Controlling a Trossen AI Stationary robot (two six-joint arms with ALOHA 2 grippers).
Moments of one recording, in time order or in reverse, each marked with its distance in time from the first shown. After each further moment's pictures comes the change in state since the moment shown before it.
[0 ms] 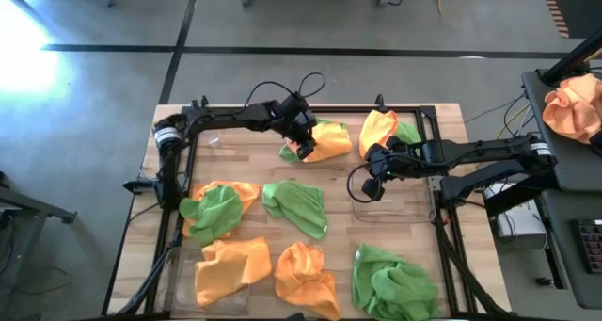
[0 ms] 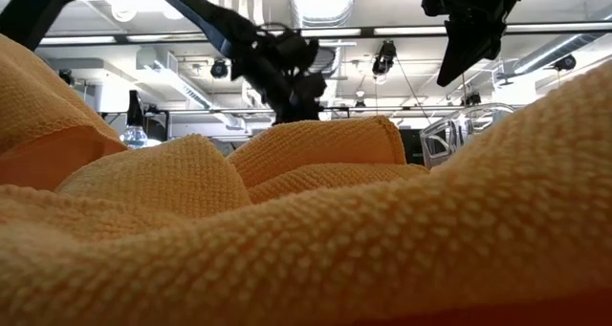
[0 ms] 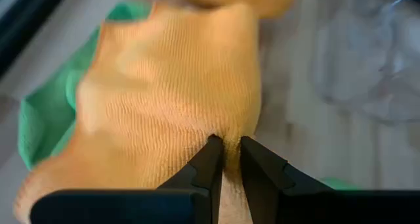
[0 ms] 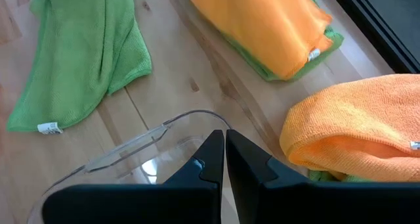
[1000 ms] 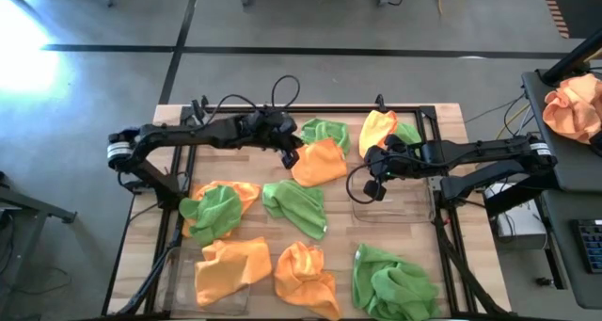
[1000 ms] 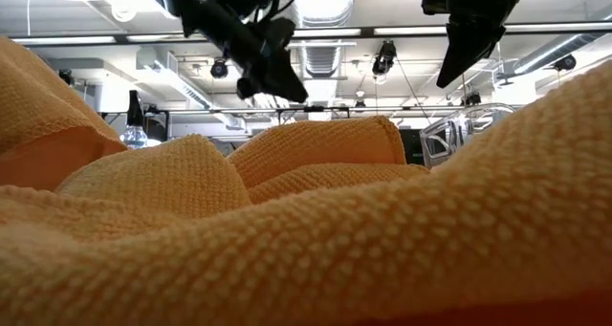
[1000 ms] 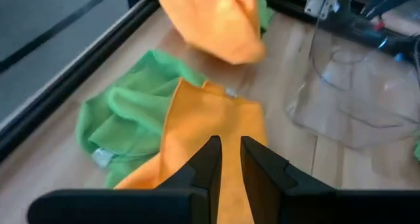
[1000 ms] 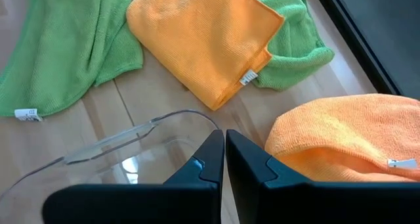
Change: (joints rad) left arm -0.139 -0.368 -0.313 0.173 -0.272 -0.169; right arm 0.000 0.000 -0.008 0.006 0.027 -0.111
